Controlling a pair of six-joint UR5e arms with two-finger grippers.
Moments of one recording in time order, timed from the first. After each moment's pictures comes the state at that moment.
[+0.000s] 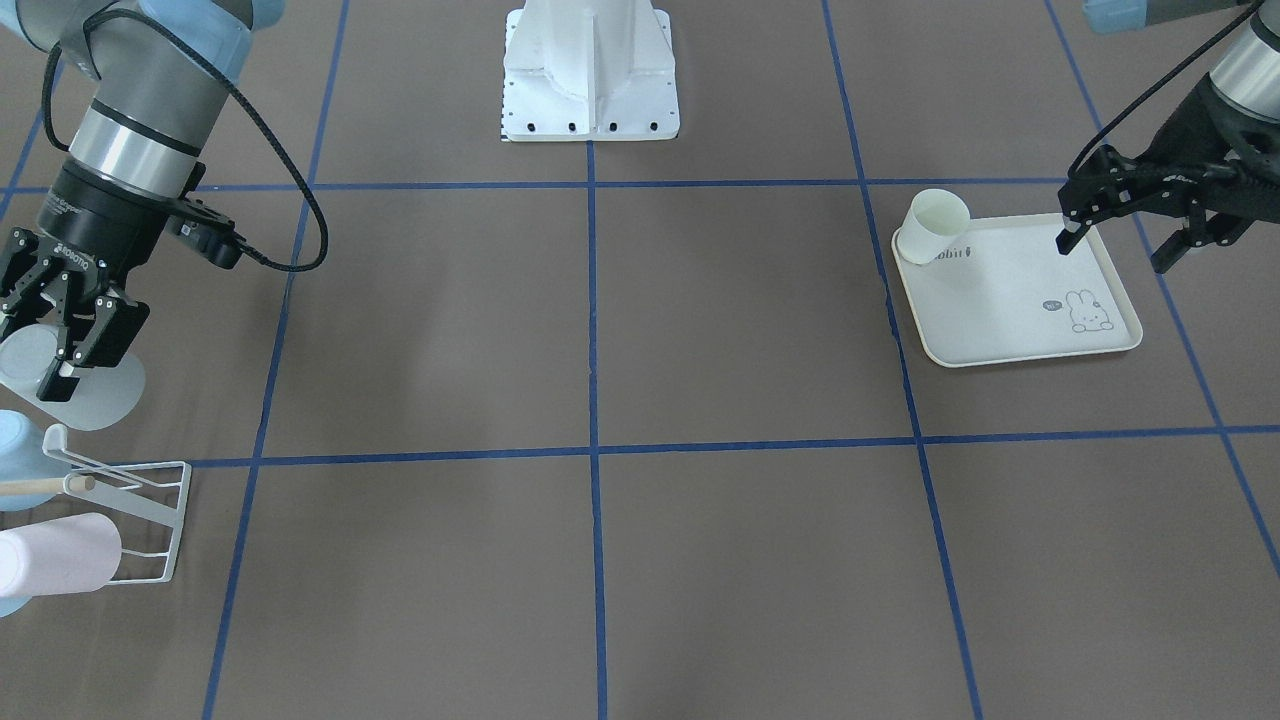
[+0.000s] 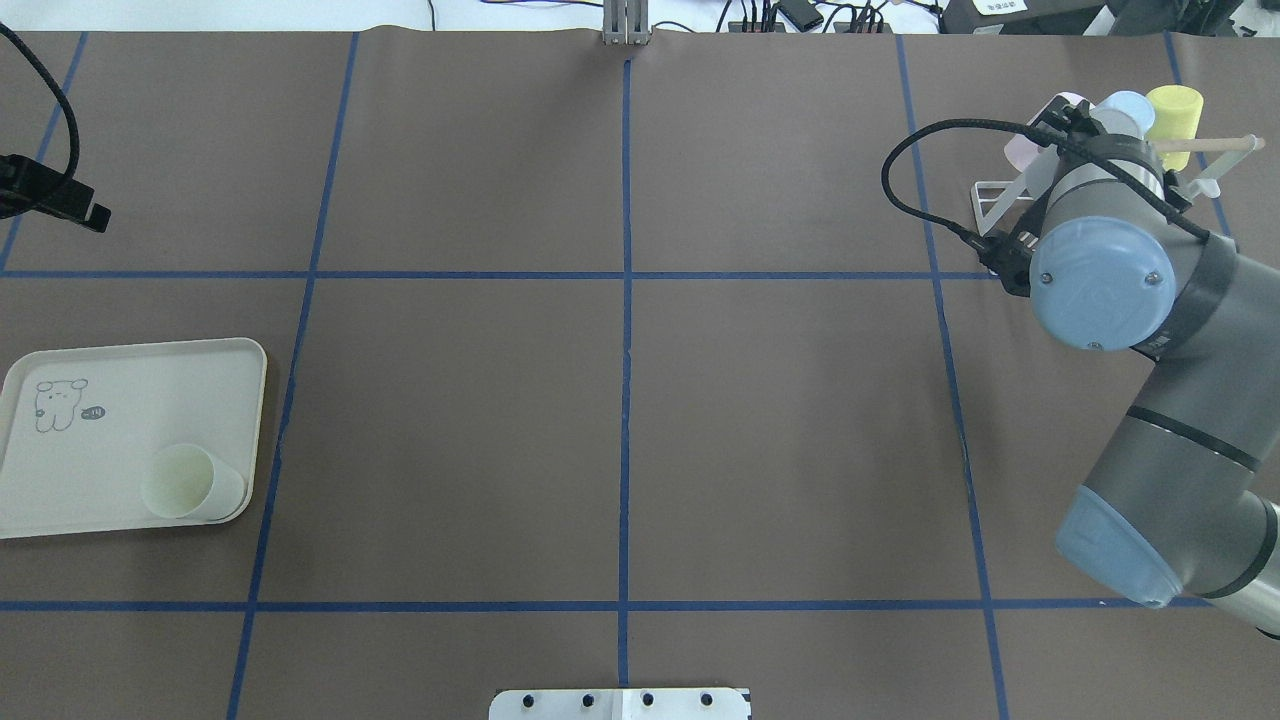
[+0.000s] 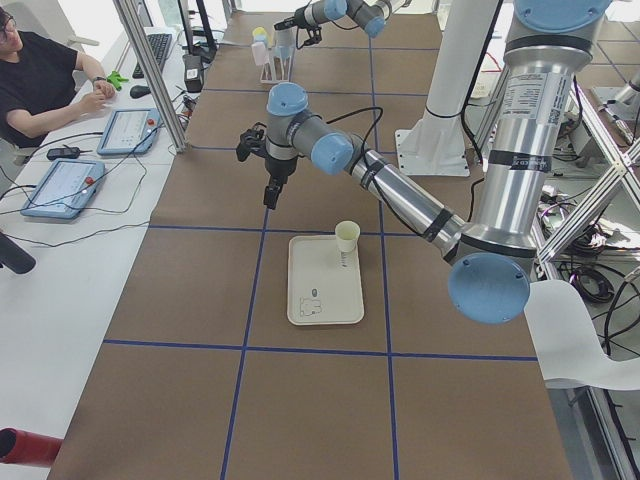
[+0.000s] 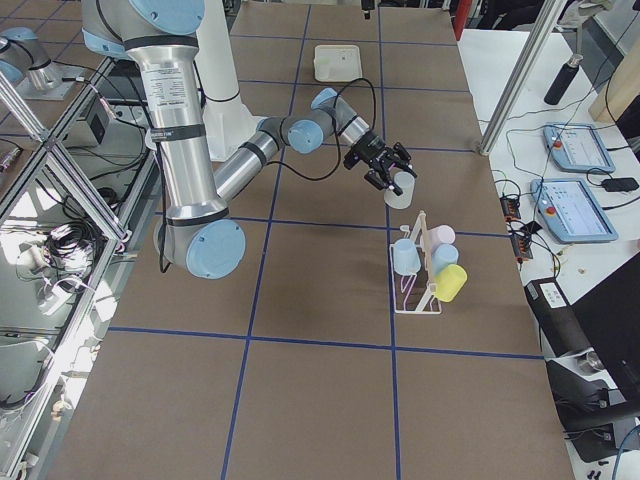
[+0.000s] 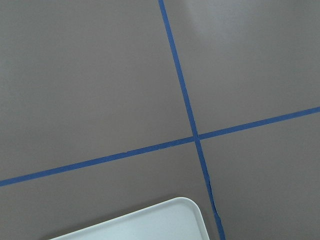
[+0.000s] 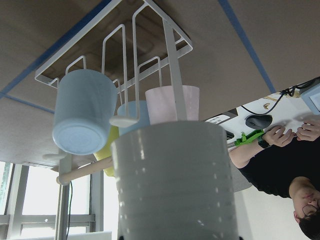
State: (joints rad) left arm -1.17 -1.72 -2.05 -1.58 -2.23 -0.48; right arm 0.71 -1.37 2.03 -1.63 0.93 -1.42
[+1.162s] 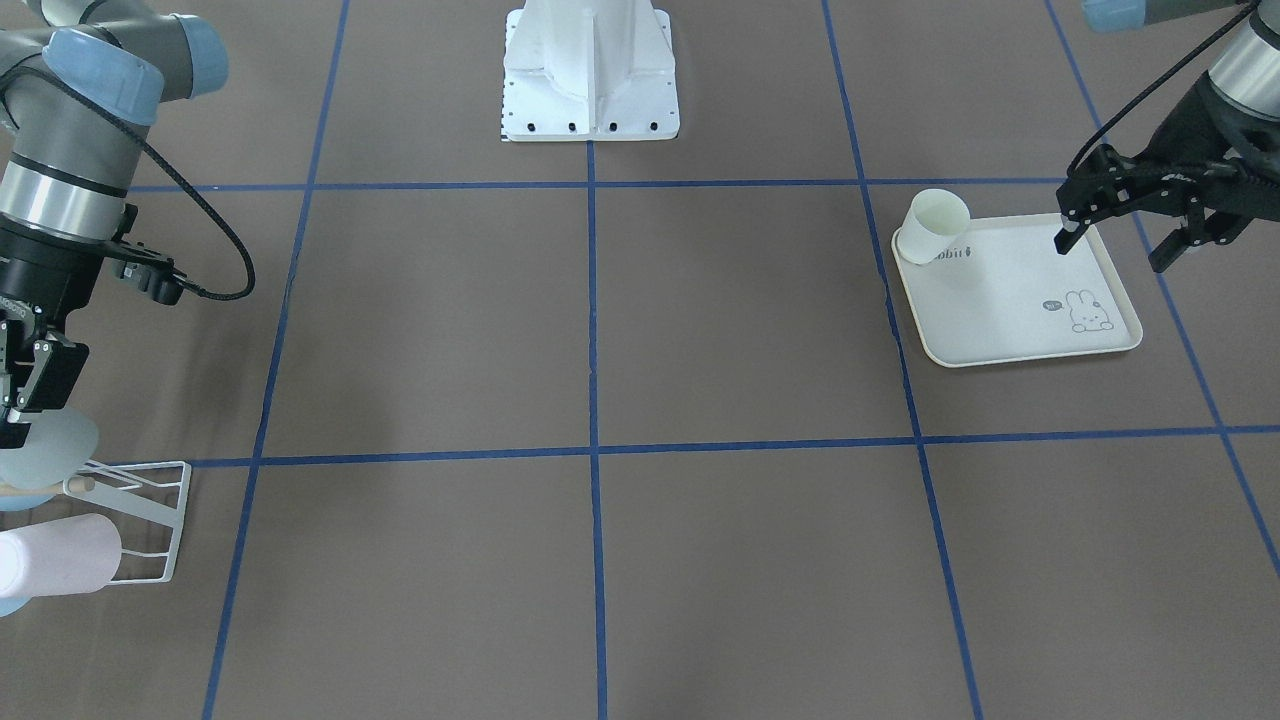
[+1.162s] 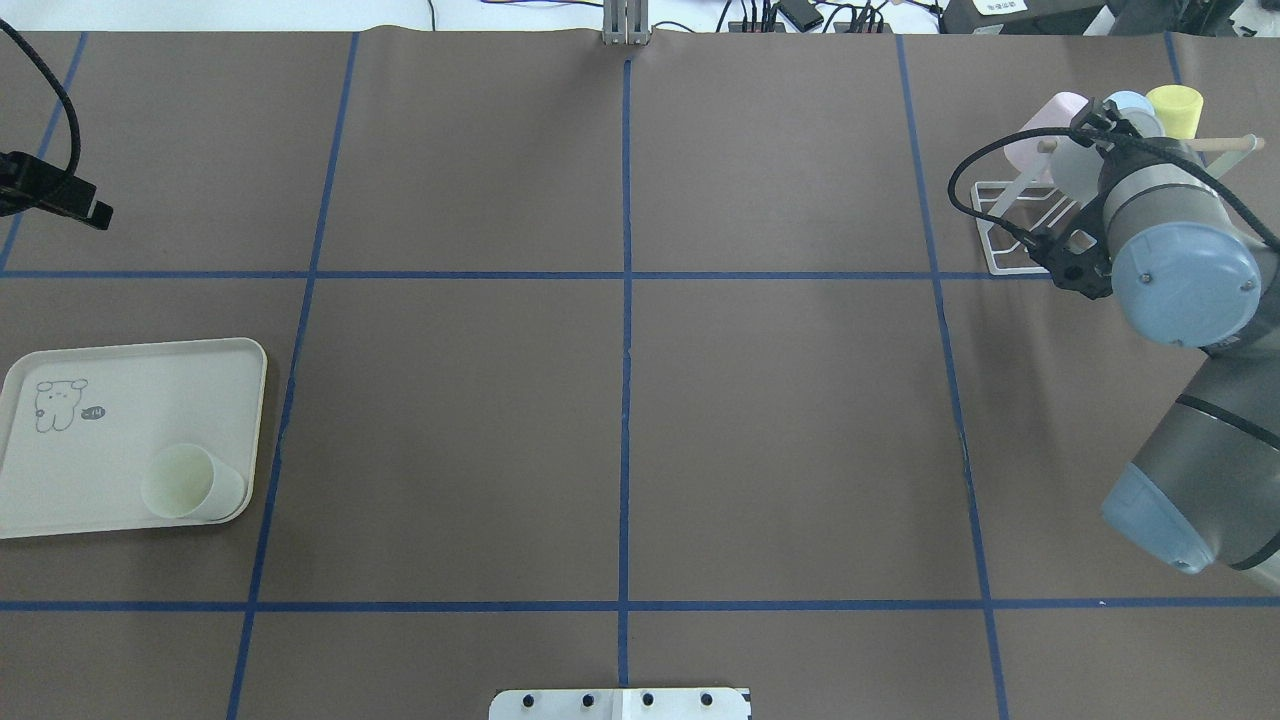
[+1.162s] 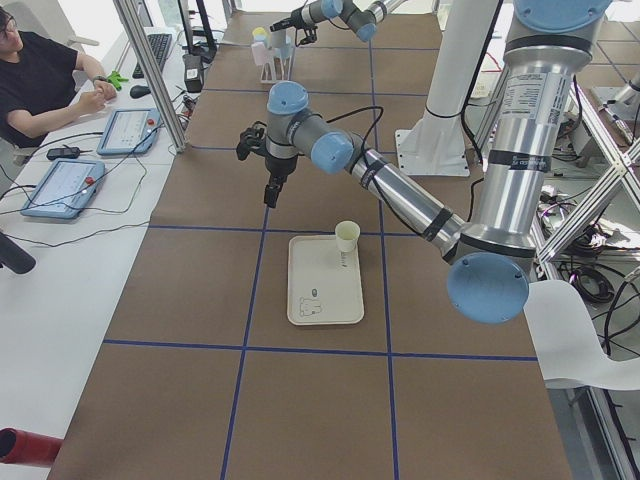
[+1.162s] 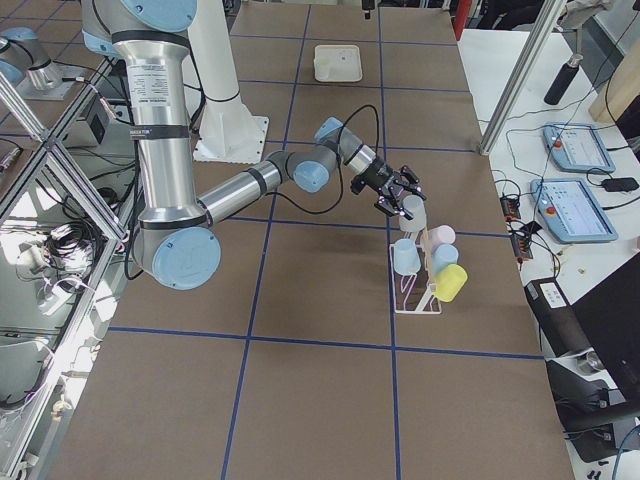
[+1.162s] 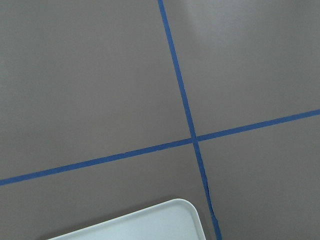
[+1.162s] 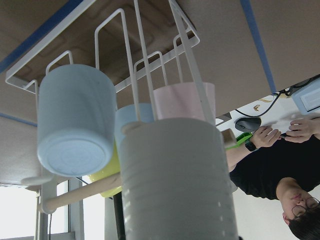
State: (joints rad) left arm -1.17 -1.72 -2.06 -1.58 -2.23 -0.50; right arm 0.77 -1.48 1.92 -1.26 0.99 -1.50
